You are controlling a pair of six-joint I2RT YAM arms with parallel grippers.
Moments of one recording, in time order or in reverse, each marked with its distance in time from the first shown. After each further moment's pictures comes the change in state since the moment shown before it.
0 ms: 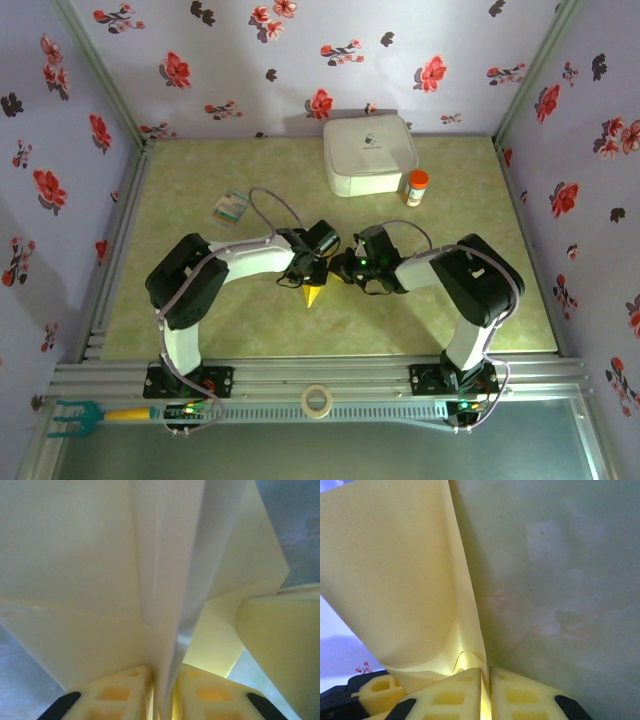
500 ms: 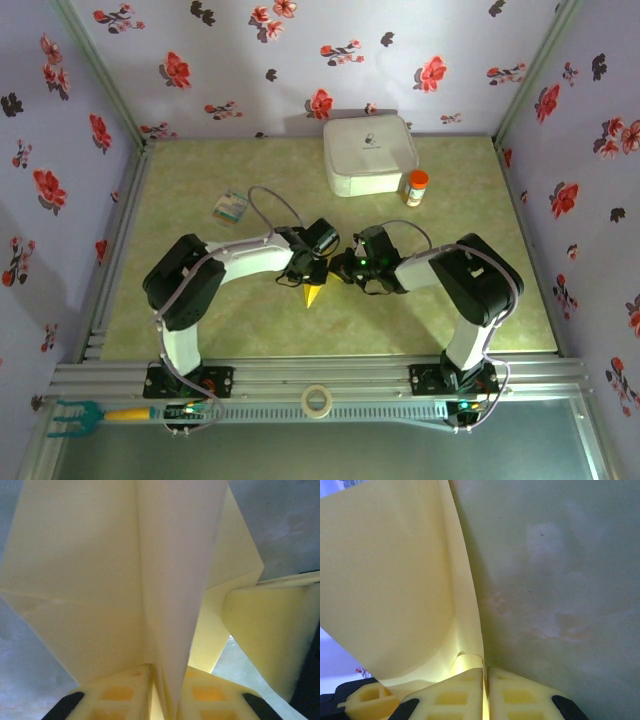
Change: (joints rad) left arm 0.000 -0.013 0.010 -0.014 0.027 0.023; right arm 0.000 0.015 0.000 0.016 0.000 0.000
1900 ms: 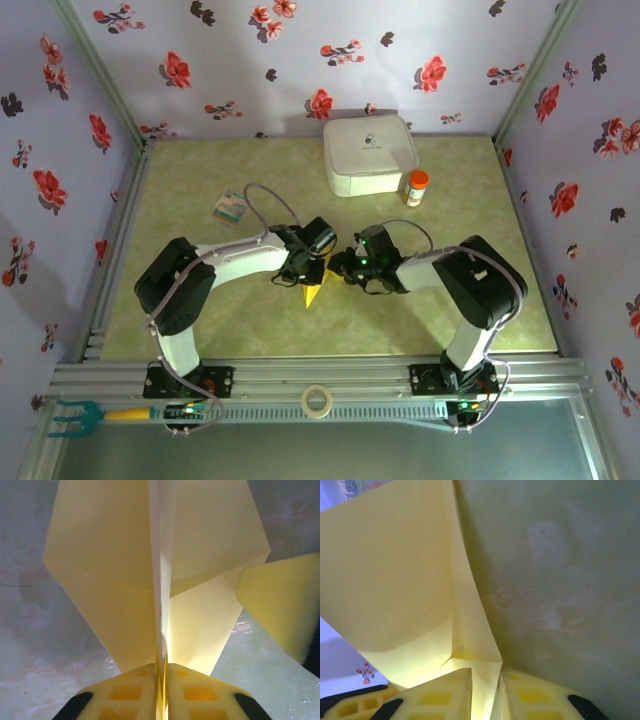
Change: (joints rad) left arm -0.001 -0.056 0.000 -0.074 -0.018 0.008; right arm 0.000 -0.020 0.000 -0.024 0.005 0.001
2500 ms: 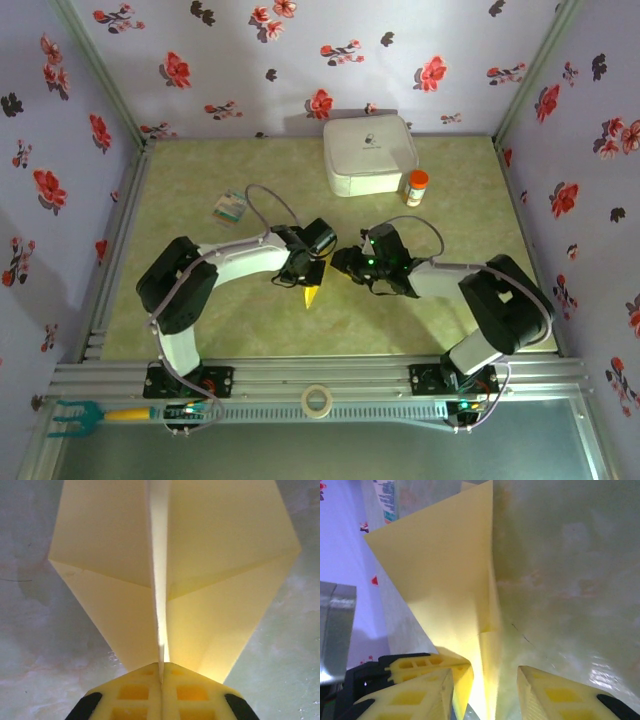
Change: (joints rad) left arm 0.000 0.008 0.000 -0.014 0.000 0.003; right arm -0.003 -0.183 -0.042 -0.085 0.029 -0.044
